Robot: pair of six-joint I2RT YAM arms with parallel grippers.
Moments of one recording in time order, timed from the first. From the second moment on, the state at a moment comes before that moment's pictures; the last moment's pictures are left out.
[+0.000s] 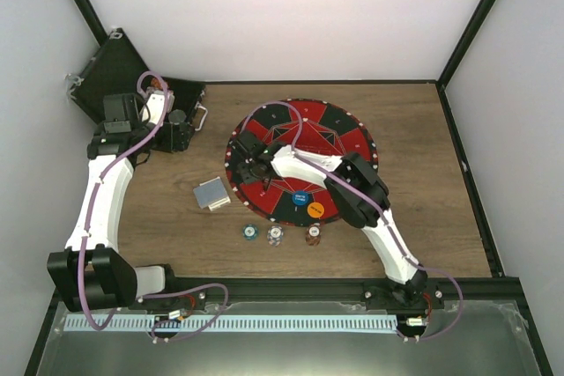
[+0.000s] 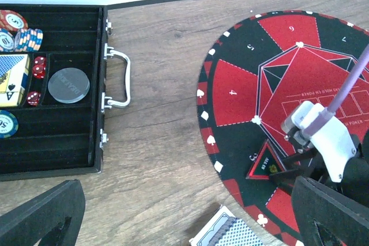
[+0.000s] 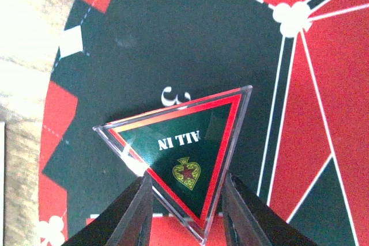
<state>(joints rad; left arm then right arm) 0.09 1.27 1.20 -0.67 0.39 0.18 0.88 2.24 1.72 -0.54 0.12 0.40</state>
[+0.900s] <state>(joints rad) 0.09 1.29 1.22 -0.70 0.46 0.19 0.82 1.72 1.09 -0.60 0.16 0.44</state>
